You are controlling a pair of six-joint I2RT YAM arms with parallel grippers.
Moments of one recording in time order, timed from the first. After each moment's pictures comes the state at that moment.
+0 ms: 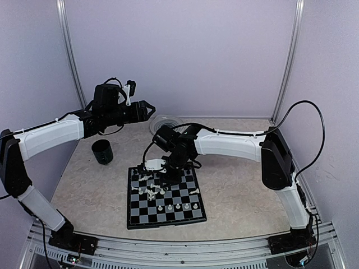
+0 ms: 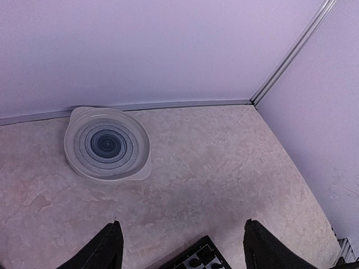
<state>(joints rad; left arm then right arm) -0.54 1.55 1.25 -0.05 0.09 -0.39 1.02 2.29 1.99 -0.86 -0.22 -0.62</state>
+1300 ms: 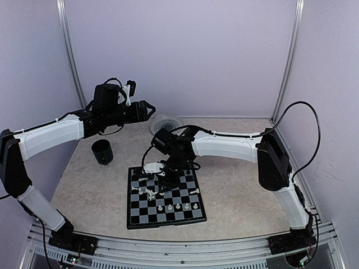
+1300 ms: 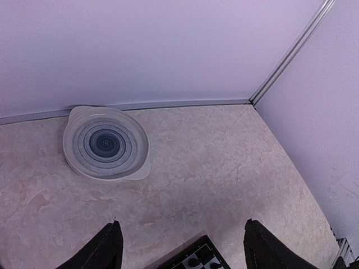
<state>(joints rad) -0.54 1.55 1.25 -0.05 0.10 -0.39 1.03 2.32 2.01 -0.89 -0.31 -0.62</state>
